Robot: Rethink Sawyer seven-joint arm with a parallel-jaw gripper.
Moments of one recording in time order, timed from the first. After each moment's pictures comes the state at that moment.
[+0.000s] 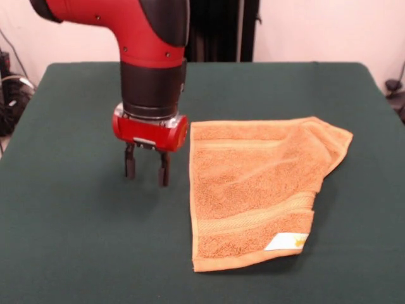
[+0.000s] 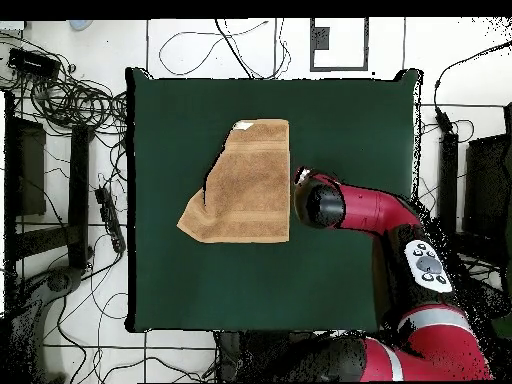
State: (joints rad) arm -0.41 -0.41 0.10 1.47 -0.30 0.26 1.98
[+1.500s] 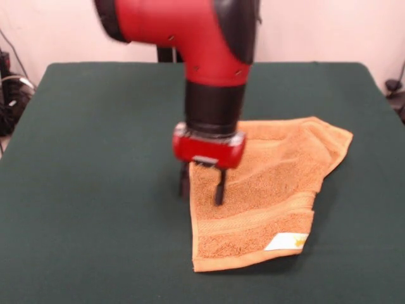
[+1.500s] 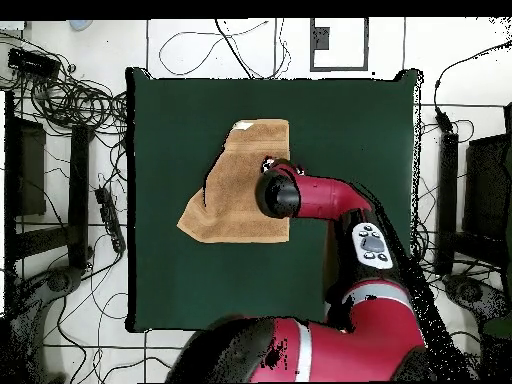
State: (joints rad) arm -0.25 -0.34 0.03 1.41 -0.19 0.20 1.98
